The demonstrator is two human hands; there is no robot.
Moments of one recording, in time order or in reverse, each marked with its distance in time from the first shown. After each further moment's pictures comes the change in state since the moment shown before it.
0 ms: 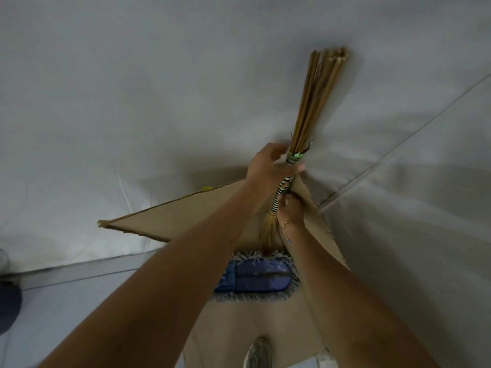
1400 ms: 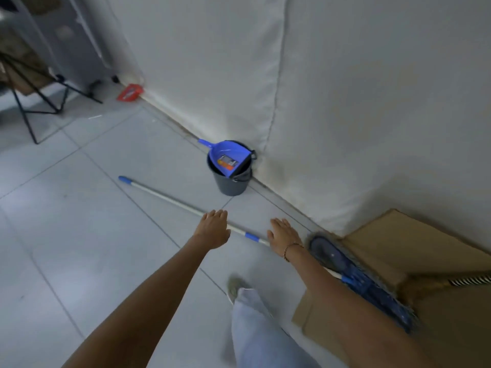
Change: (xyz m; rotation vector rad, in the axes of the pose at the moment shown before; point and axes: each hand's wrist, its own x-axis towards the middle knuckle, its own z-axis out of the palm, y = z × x) left_hand -0.781 -0.188 -0.532 0.771 0.343 -0.610; right_hand -0.735 -0.159 0.316 -1.139 -0.770 -0.990
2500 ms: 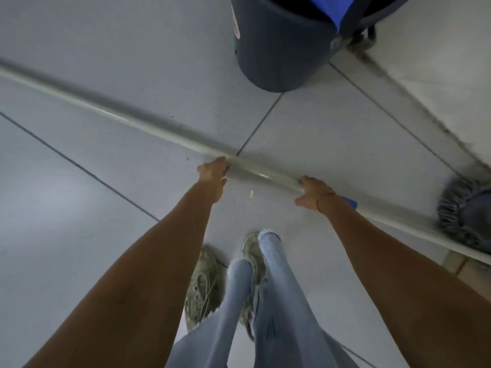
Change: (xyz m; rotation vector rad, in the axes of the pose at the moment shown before) left_hand 0.518 -0.324 0.426 -1.688 -0.241 -0.980; right_hand 0.540 0.049 0.420 -0.028 -0.512 0.396
